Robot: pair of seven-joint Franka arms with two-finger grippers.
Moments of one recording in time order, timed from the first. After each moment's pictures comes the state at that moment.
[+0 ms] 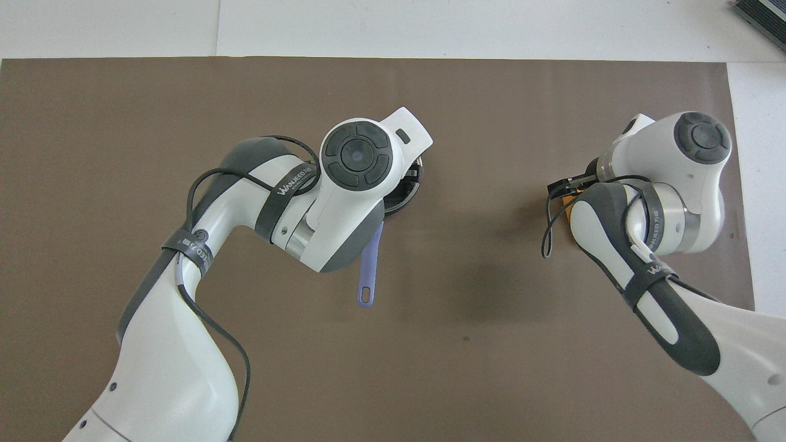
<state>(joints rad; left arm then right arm) -0.61 0.52 -0.02 -1.44 0.12 2.18 -0.54 0.07 0.36 -0.04 -1.88 0.01 2.27 -0.15</state>
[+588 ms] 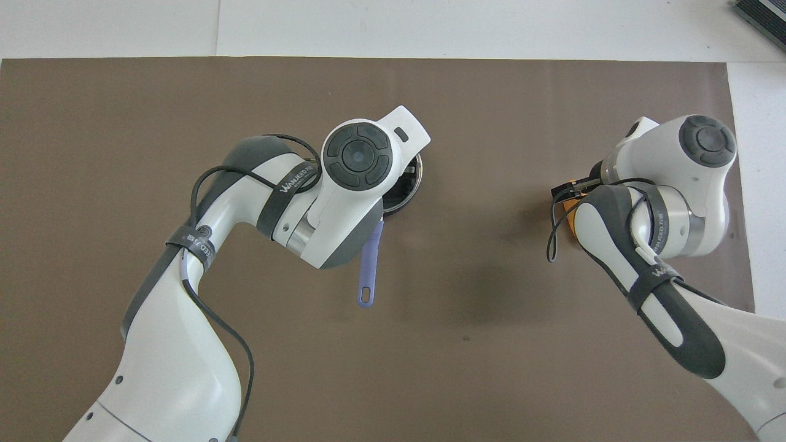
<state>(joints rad) -0.61 0.53 -0.01 -1.44 0.13 2.21 -0.54 0.06 0.34 -0.04 -1.91 0.01 2.27 -0.19</state>
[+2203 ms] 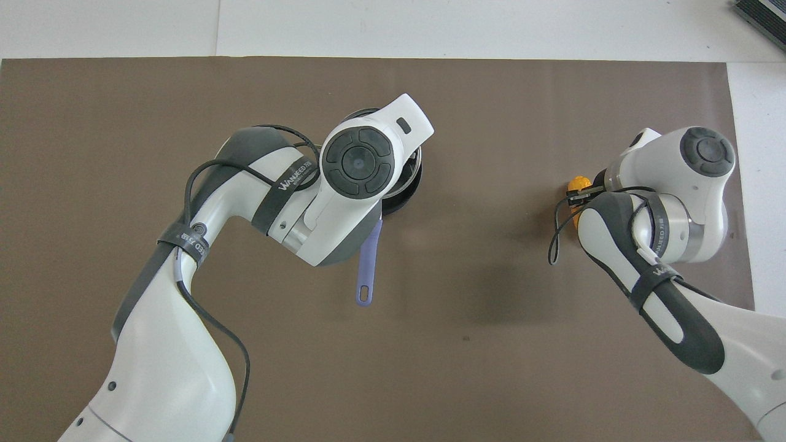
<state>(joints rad) -0.61 0.47 -0.01 -1.41 0.22 2.26 -0.54 0.04 0.31 -0.04 -1.81 0.01 2.13 -0.14</state>
